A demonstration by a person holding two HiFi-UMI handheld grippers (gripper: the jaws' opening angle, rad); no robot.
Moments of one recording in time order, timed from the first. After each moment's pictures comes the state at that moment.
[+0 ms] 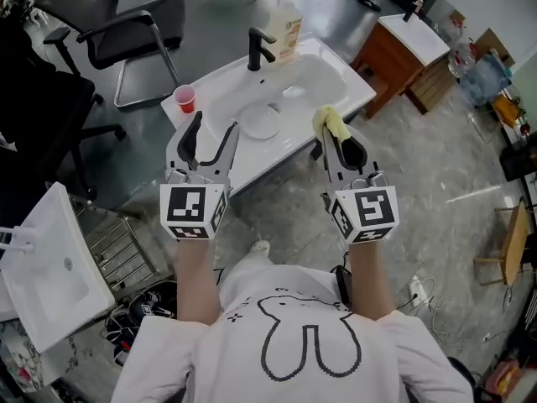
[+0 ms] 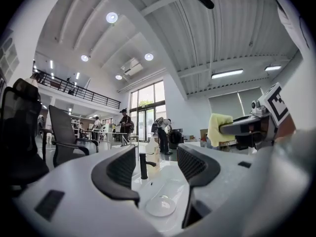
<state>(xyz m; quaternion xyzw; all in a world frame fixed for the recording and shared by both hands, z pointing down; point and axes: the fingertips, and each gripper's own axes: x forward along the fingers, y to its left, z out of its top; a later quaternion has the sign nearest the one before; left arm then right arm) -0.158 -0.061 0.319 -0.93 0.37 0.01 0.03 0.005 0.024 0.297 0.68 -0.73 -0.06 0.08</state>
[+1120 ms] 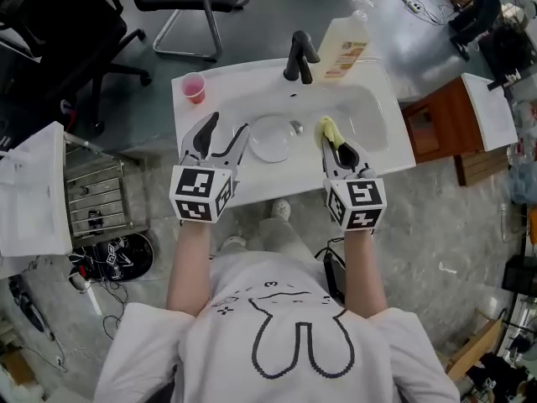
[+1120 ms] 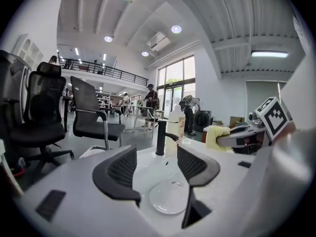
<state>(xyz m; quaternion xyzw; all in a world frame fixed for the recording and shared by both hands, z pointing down) -0.080 -0.179 0.443 -0.85 0.52 -0.08 -0.10 0.109 -0.164 0.453 0.52 -0.83 0.08 0.16</state>
